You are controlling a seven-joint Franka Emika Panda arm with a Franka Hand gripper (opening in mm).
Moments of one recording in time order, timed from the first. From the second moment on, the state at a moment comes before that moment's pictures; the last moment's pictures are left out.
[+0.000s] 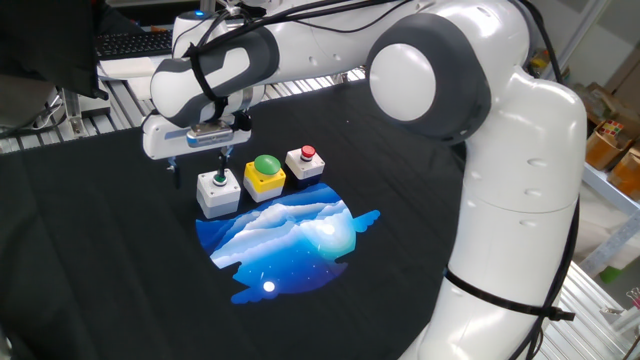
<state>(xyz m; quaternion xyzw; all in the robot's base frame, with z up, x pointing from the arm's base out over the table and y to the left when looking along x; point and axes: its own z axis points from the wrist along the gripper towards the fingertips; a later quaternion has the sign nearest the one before) 0.560 0.140 0.143 0.00 -1.00 -0.01 0.07</state>
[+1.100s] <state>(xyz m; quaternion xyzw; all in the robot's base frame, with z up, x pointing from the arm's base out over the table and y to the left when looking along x) 0.560 0.140 0.142 0.00 -1.00 -0.01 0.08</state>
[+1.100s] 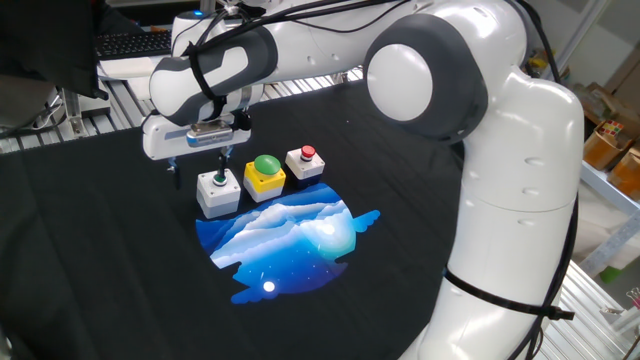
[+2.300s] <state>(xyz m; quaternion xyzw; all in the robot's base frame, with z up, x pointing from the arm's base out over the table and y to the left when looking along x) 0.560 0.140 0.136 0.01 -1.00 -0.01 0.08</state>
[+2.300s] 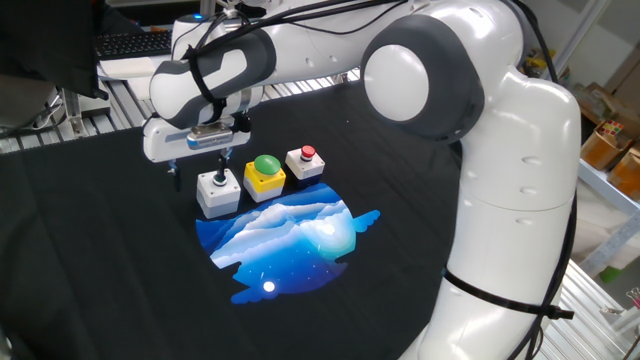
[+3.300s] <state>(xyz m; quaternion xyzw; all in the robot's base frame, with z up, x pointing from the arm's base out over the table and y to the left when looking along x) 0.558 0.142 0.141 0.01 -1.00 -0.01 0.08</state>
